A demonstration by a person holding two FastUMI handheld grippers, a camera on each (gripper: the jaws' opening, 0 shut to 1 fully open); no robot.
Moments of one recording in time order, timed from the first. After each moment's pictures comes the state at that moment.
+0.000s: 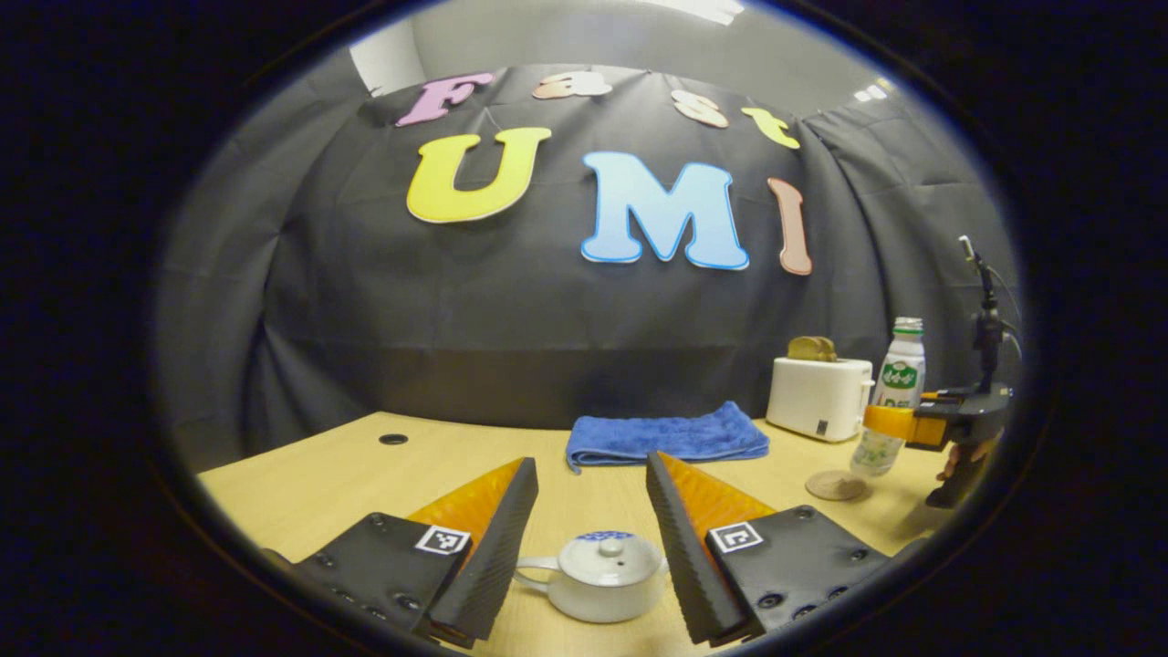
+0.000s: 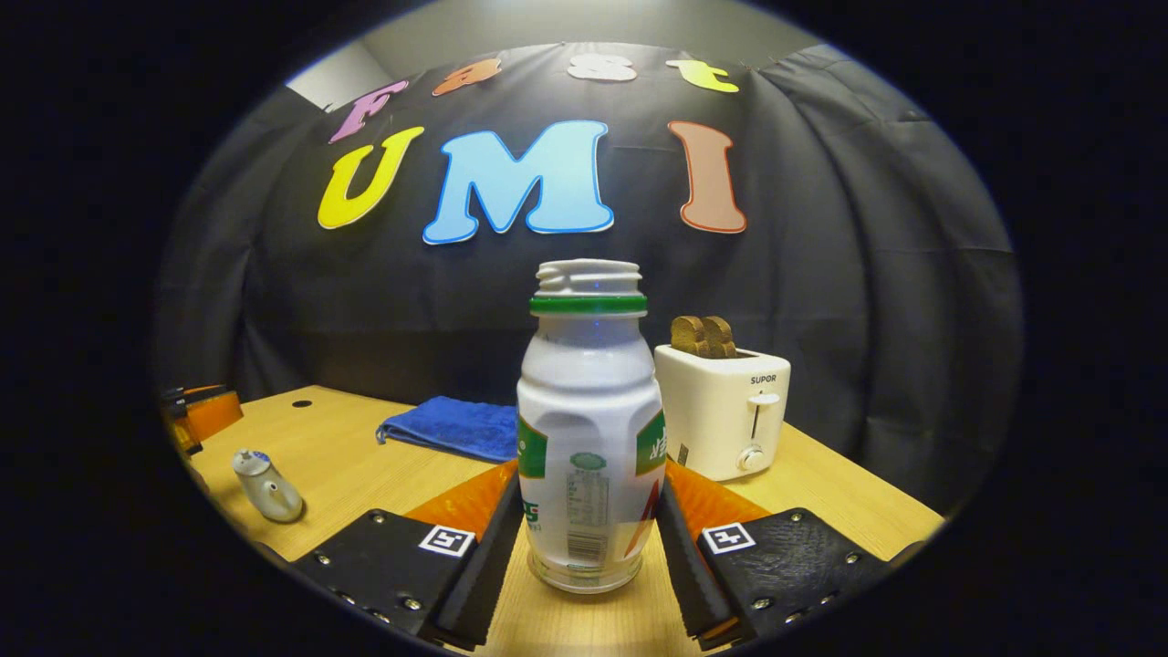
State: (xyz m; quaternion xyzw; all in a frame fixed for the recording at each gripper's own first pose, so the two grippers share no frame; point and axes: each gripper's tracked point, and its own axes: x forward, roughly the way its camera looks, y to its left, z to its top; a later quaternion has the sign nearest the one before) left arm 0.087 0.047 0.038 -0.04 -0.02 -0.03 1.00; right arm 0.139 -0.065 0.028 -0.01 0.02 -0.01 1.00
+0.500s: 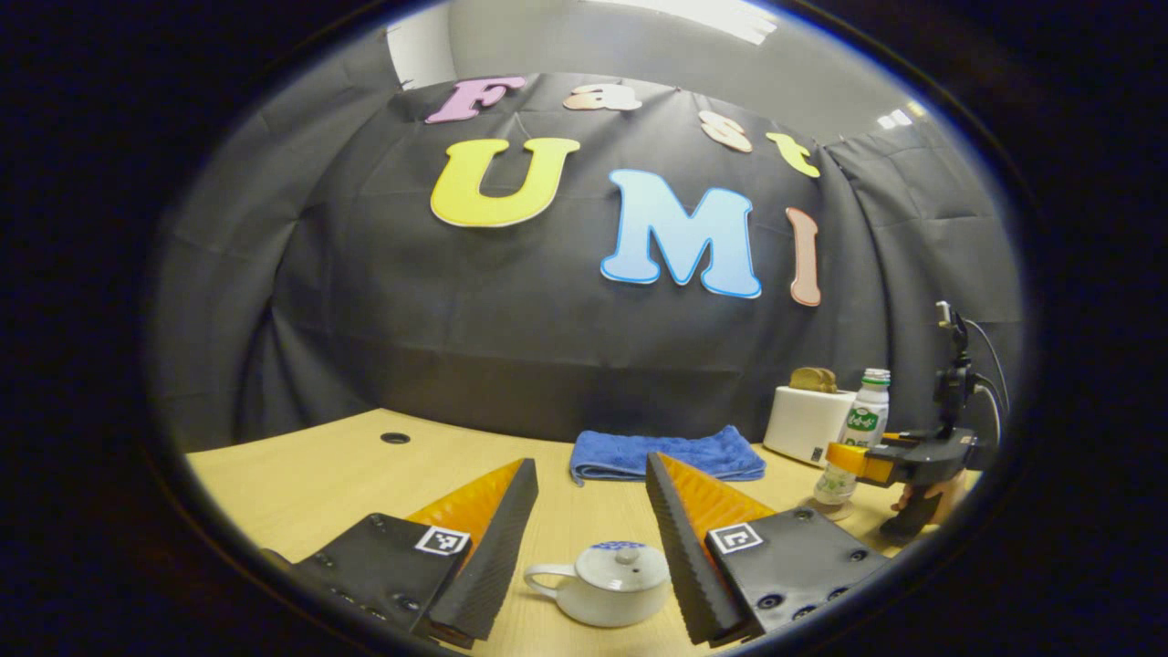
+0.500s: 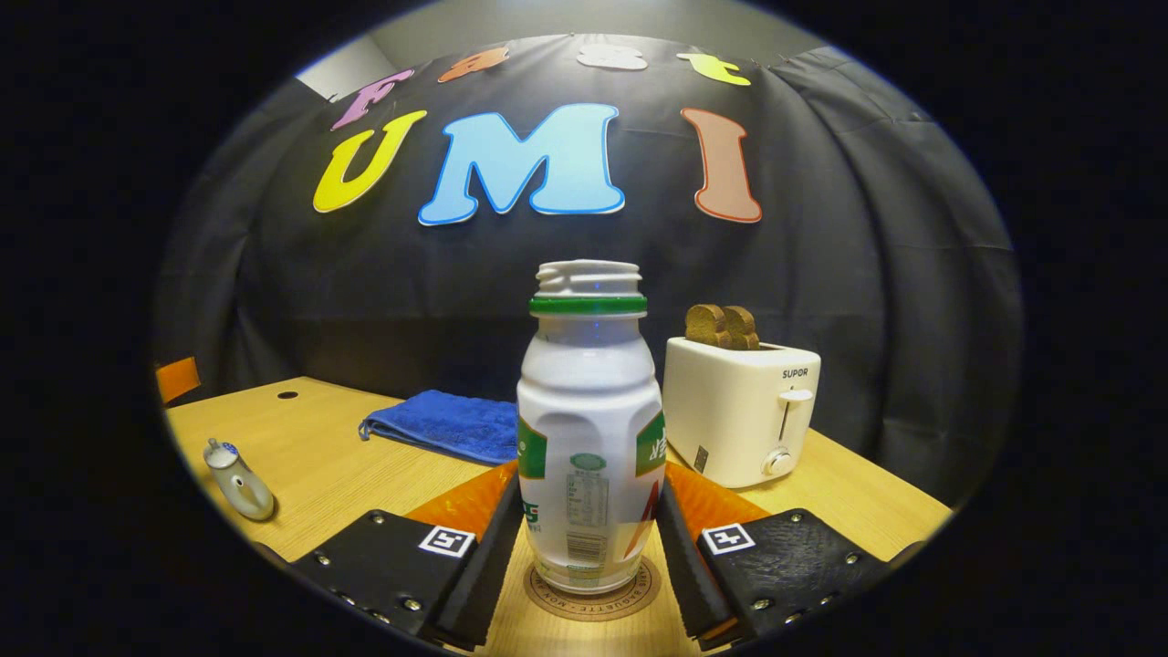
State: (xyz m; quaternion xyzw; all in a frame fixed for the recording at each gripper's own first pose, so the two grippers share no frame) left arm 0.088 0.064 0.035 -0.08 -0.03 -0.03 1.00; right arm 0.175 -0.054 0.004 -0.01 0.03 0.00 1.00
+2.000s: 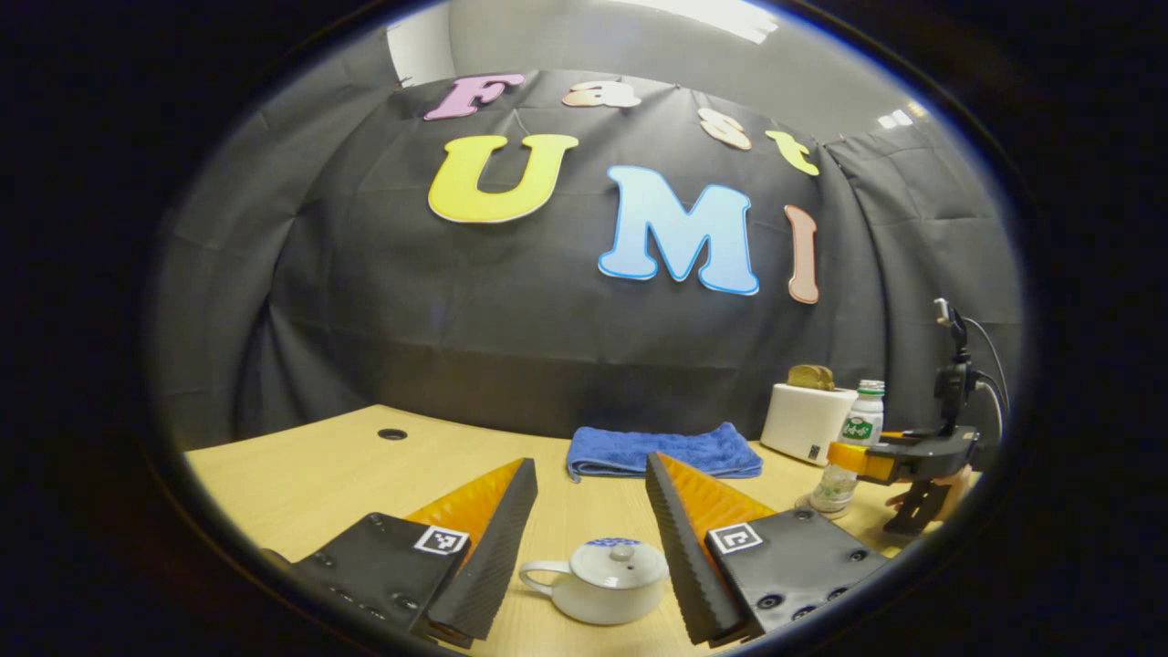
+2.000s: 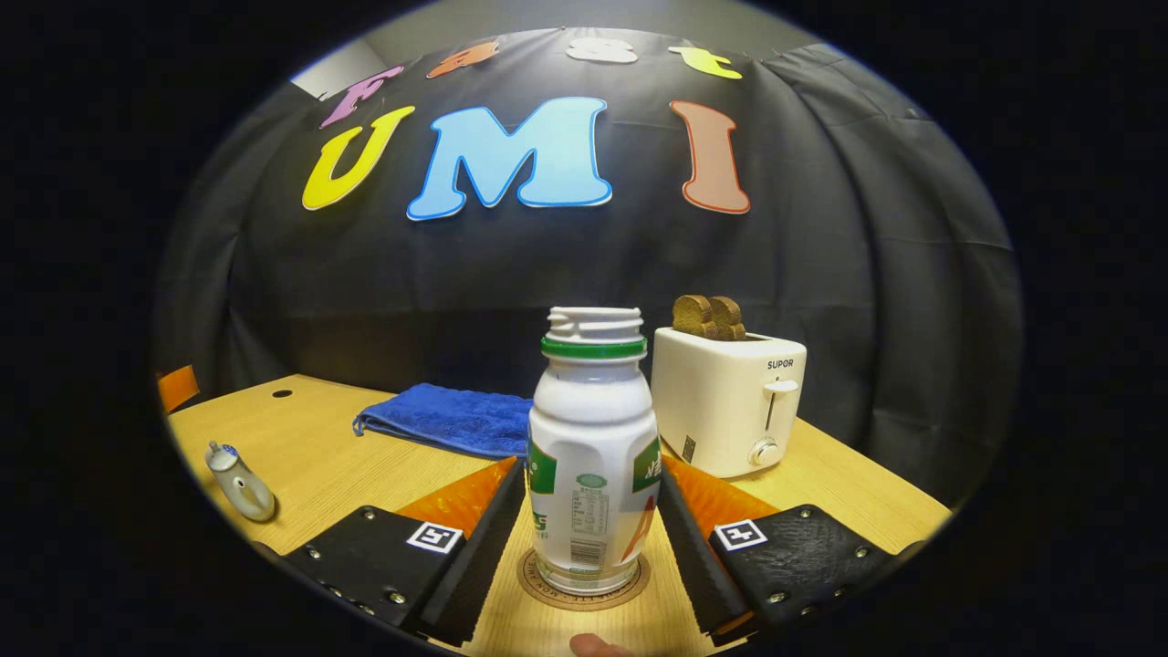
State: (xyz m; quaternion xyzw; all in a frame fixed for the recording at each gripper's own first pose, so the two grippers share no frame) left arm 0.087 0.058 0.032 -0.07 -0.02 -0.03 1.00; right arm 0.159 -0.061 0.006 -0.01 0.05 -0.02 1.00
